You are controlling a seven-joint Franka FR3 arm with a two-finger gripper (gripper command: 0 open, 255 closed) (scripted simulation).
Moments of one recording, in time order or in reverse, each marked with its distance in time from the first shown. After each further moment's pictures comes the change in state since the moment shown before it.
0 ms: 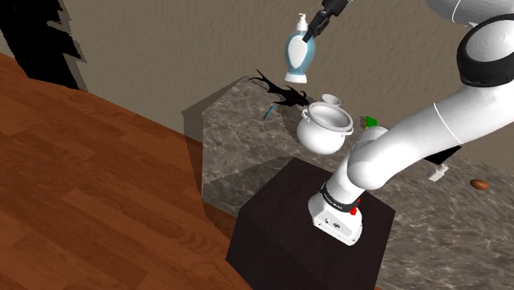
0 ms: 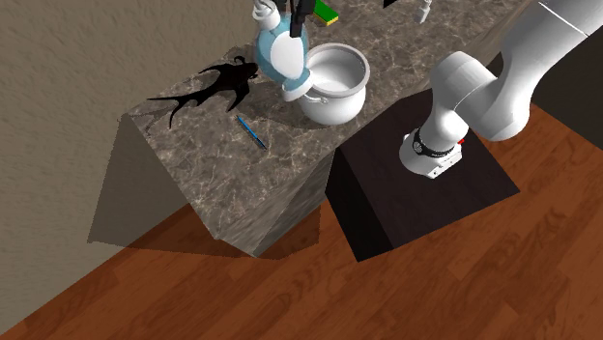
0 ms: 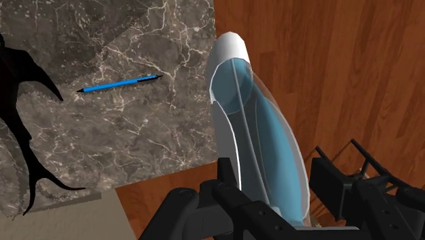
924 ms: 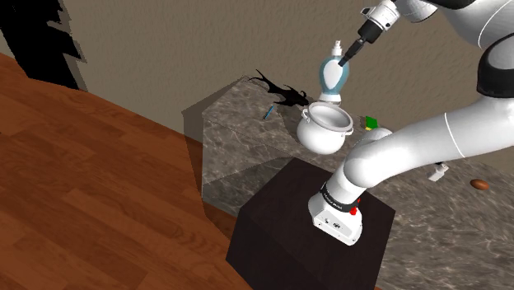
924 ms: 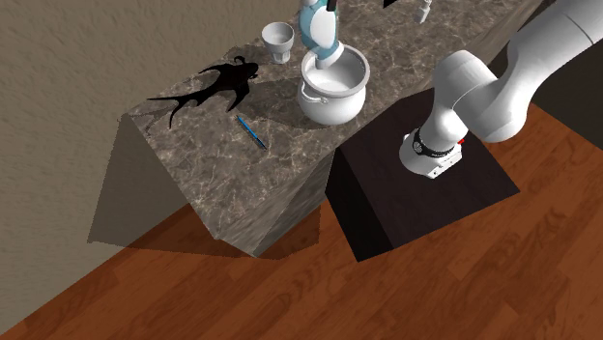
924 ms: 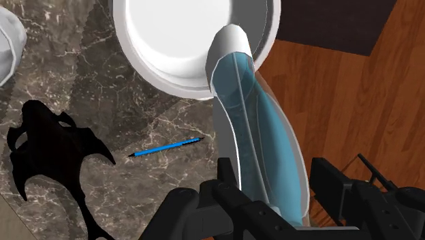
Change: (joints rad) arm -0.123 -0.144 -0.198 -0.131 -0.150 -0.034 -0.261
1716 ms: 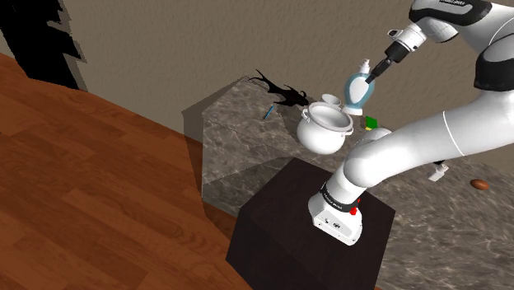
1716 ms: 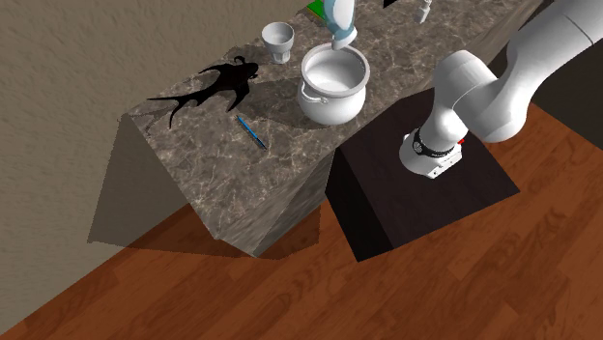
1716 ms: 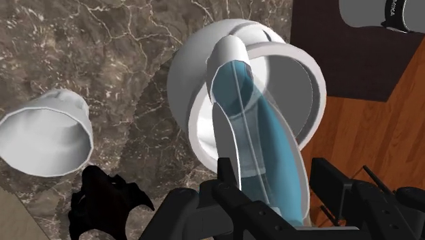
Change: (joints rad) arm -0.005 0.023 -0.290 0.069 -0.103 -0.037 -0.279
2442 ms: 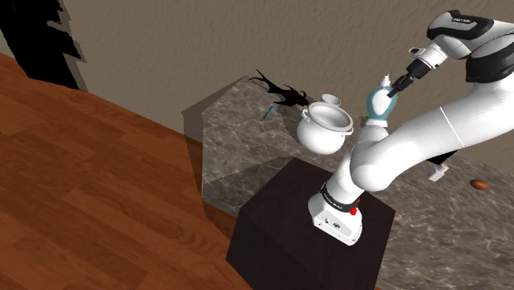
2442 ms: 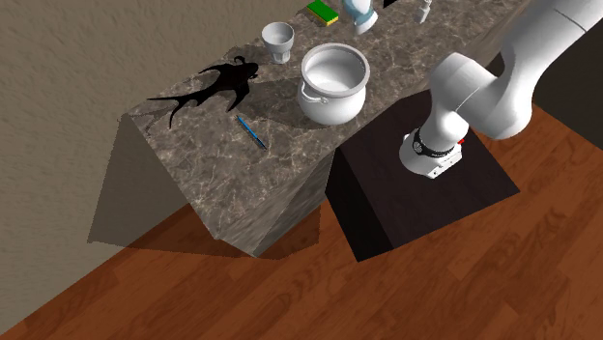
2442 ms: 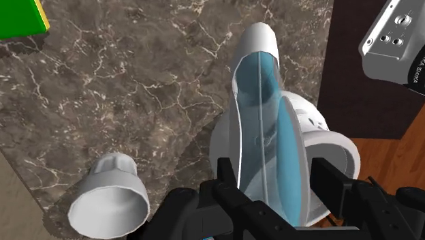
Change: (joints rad) arm 0.246 0.030 -0.453 0.205 -0.082 -0.032 -0.241
